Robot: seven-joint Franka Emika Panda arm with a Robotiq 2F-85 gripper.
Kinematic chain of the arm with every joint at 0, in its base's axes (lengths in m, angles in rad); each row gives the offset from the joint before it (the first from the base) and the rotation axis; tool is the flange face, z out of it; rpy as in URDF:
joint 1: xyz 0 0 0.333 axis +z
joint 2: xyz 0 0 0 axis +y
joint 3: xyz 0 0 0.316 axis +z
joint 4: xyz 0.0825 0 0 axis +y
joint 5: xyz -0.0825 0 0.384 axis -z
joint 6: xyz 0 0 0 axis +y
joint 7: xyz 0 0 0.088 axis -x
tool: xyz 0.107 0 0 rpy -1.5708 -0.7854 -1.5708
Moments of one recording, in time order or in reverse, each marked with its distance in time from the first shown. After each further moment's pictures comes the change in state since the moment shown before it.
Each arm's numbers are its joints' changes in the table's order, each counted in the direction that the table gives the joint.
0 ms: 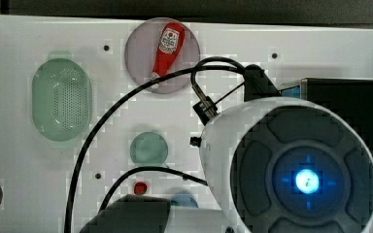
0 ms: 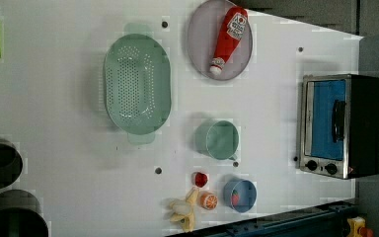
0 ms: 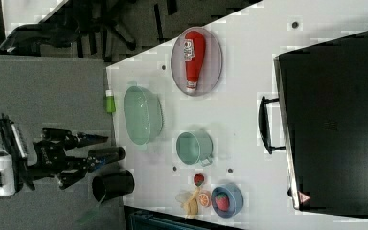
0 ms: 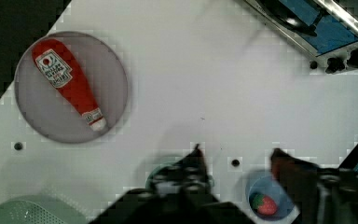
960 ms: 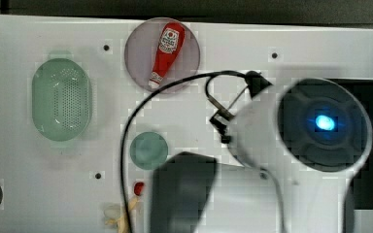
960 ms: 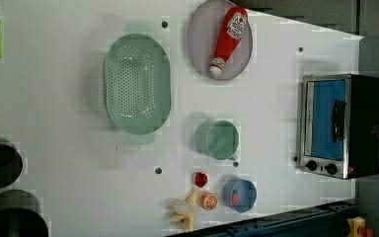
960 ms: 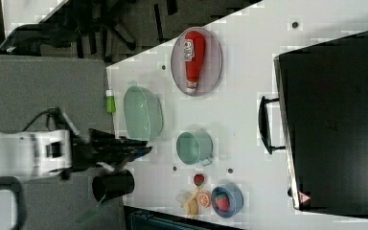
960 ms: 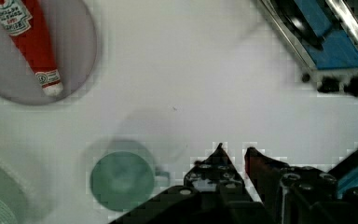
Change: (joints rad) arm 0.004 0.047 -0.099 0.122 0.006 -0.073 0.361
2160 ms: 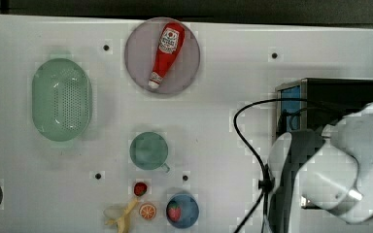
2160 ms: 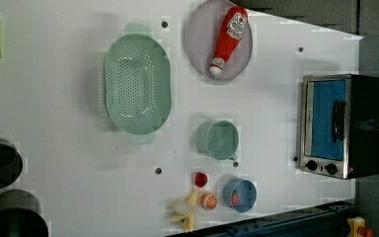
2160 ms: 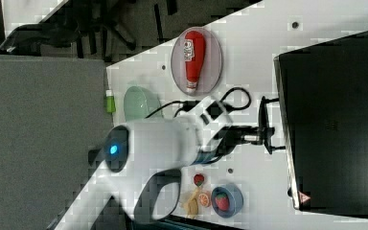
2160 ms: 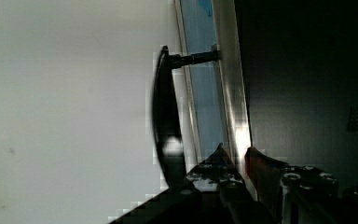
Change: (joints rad) arm -0.080 0.310 -0.310 0.166 0.004 -0.544 0.868
